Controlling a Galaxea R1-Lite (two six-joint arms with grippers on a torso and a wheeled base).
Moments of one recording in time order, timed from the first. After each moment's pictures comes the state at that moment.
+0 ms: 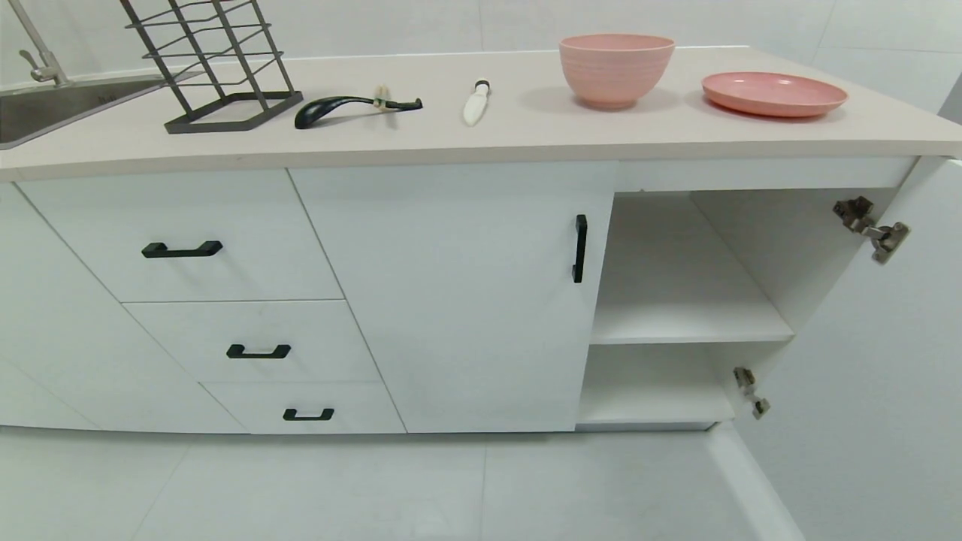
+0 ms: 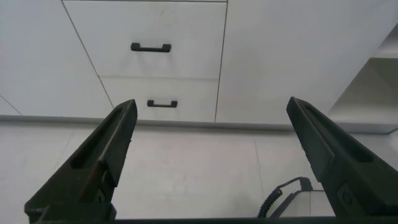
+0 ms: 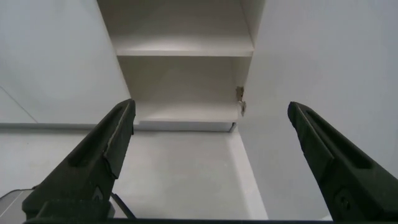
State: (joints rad) left arm 0.00 0.00 0.00 0.00 0.03 -0.03; right arm 0.00 0.00 0.00 0.00 0.00 -0.03
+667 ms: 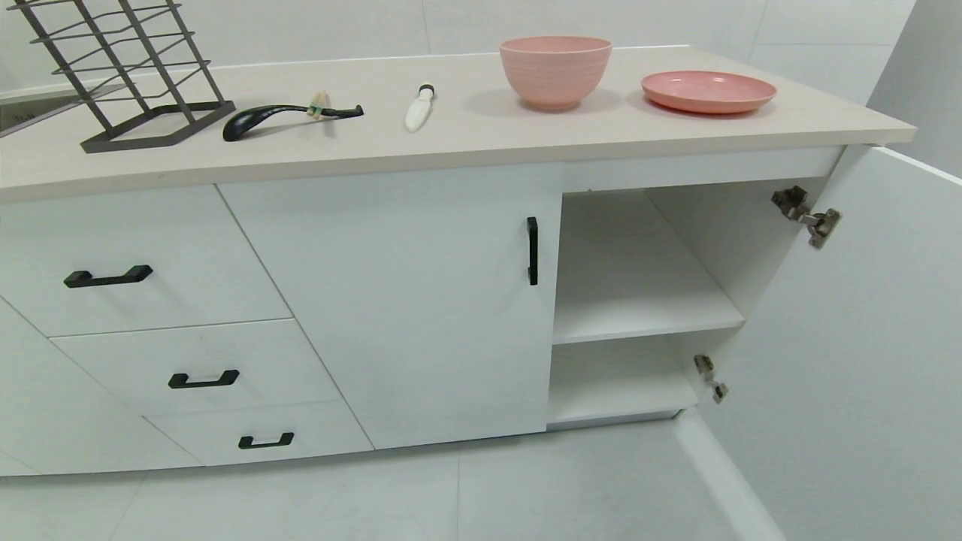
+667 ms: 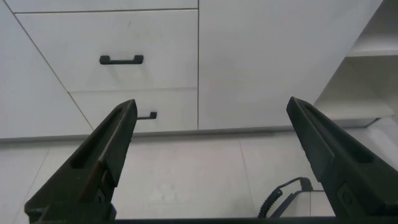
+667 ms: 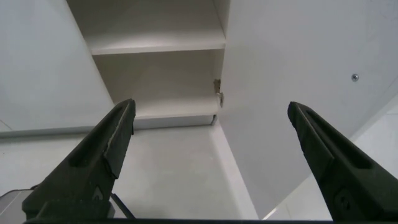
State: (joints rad) left arm 0.00 0.00 0.00 0.00 0.03 -0.03; right arm 0.00 0.00 0.00 0.00 0.00 -0.03
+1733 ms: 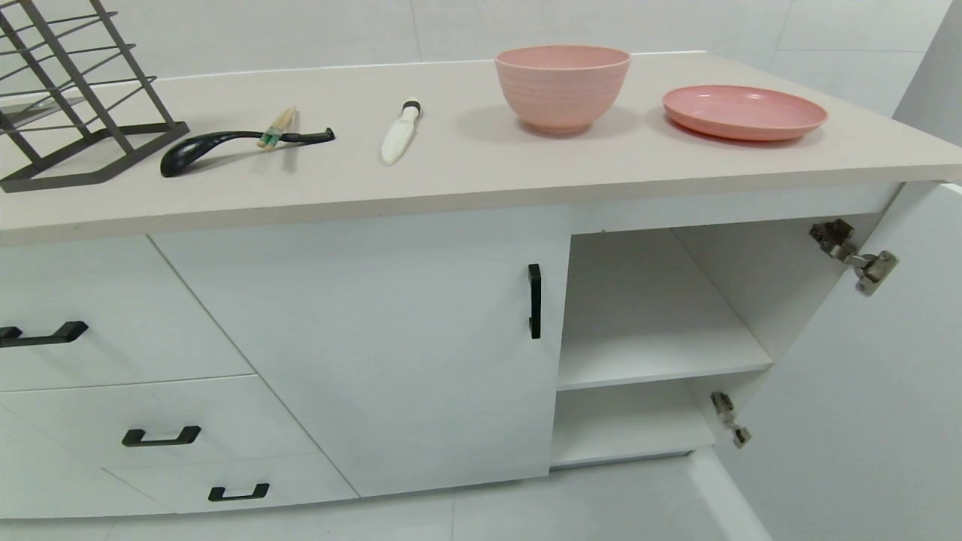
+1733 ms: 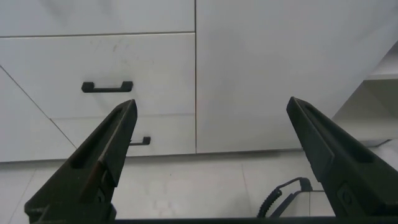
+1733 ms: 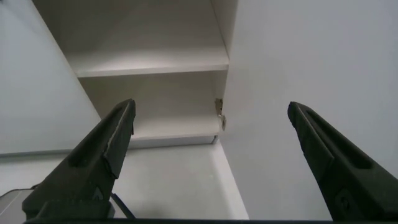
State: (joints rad) left arm 0.00 0.00 0.00 0.00 0.03 -0.03; right arm 0.00 0.00 0.00 0.00 0.00 -0.03
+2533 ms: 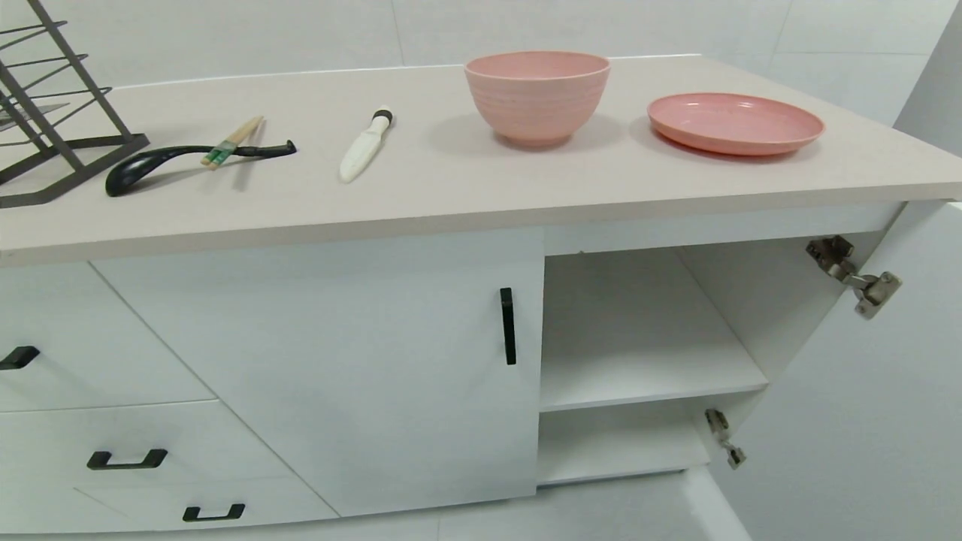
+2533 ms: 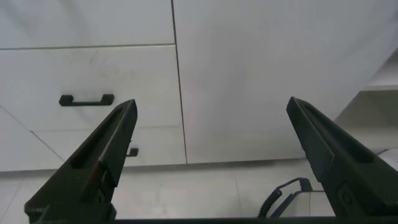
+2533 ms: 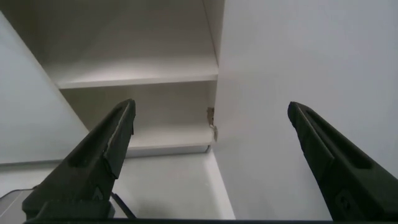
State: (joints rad) left arm 0.00 0.00 0.00 0.00 0.03 -0.03; right arm 0.00 0.00 0.00 0.00 0.00 -0.02
